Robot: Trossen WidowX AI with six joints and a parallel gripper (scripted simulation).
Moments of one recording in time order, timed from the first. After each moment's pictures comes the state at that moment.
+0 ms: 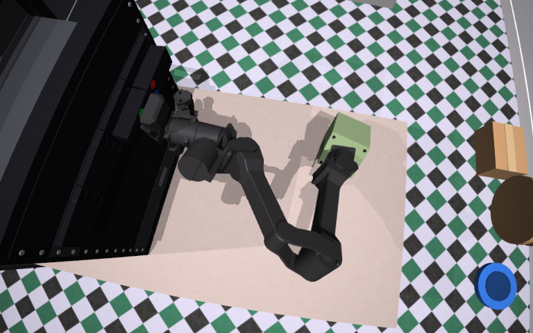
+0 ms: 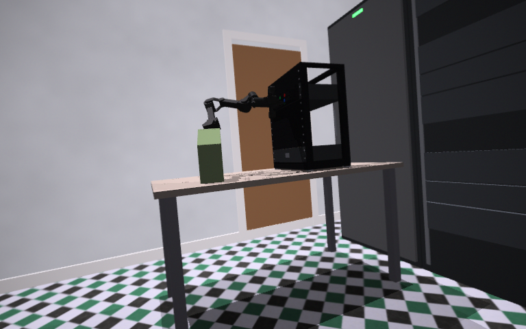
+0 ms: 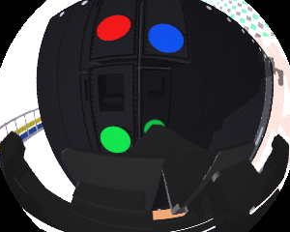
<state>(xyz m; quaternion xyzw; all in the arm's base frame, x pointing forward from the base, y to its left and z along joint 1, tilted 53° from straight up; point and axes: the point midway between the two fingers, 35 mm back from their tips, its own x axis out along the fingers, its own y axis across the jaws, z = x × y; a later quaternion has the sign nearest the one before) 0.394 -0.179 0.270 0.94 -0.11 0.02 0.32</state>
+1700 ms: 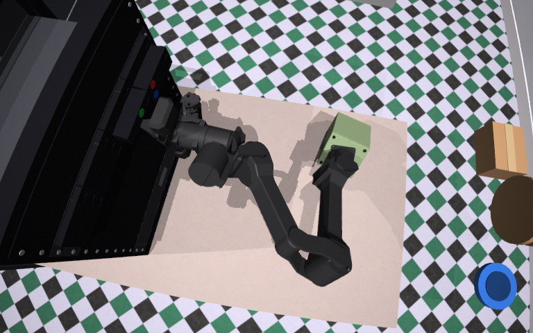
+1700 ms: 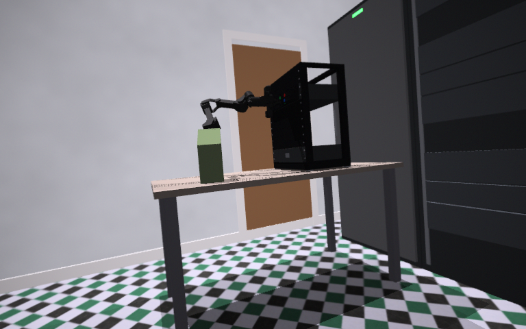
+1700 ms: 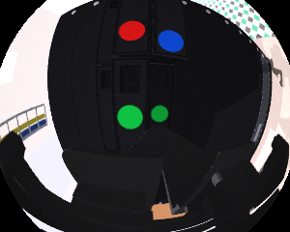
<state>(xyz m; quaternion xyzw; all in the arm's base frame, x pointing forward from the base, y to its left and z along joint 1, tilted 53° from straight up) 0.372 -0.176 0.276 0.94 -0.11 0.03 0.33</state>
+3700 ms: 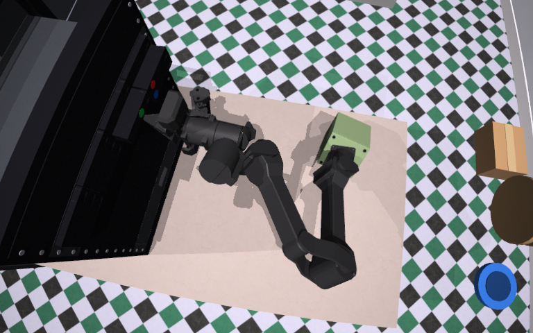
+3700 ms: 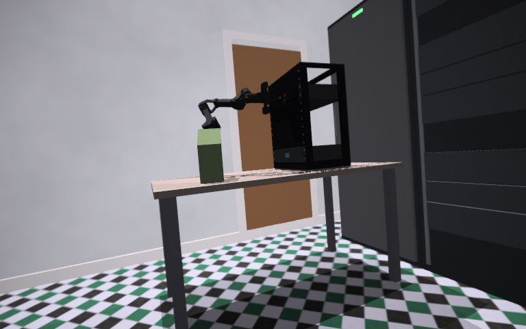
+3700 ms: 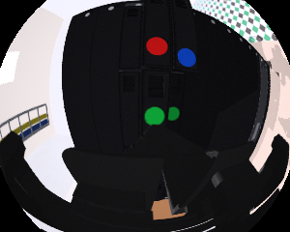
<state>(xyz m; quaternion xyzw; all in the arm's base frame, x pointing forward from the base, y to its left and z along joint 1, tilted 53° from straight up) 0.347 -0.192 0.280 0.94 -0.12 0.03 0.32</state>
